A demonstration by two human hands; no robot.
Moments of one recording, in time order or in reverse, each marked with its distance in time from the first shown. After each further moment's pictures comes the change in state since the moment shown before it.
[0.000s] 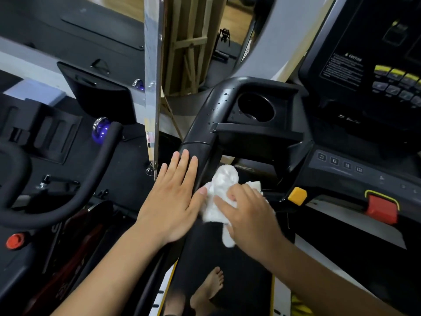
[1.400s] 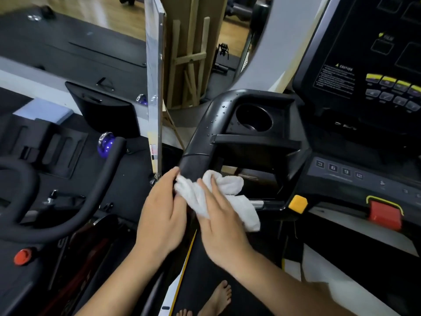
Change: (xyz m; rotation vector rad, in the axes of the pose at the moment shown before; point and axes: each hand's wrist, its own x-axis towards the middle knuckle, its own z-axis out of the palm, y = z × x) left_hand -0.010 0.007 -0.008 -0.618 0.416 -0.120; right_hand 0.027 -0.057 -0.005 0.630 -0.097 0.299
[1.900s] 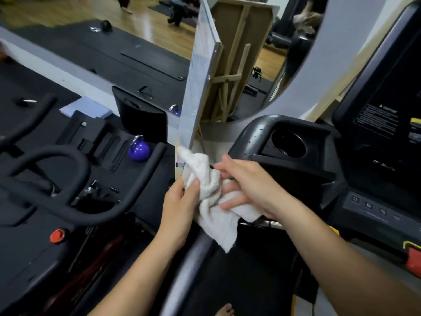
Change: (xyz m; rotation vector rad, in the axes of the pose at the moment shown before) left_hand 0.010 -0.013 -0.029 -0.629 0.161 -0.332; right_hand 0.097 -0.044 -0.059 0.756 -0.318 0.379
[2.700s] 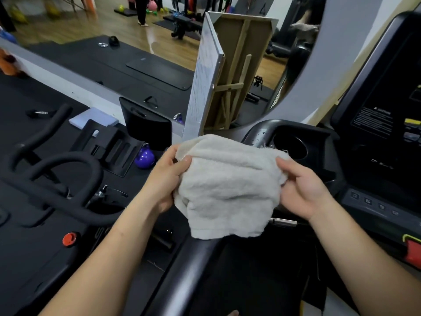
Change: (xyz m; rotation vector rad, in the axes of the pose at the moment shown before) left_hand 0.036 0.060 -0.034 -0.143 -0.139 -0.144; right_hand -0.023 0.019 -0.065 0.697 -0.020 -0.097
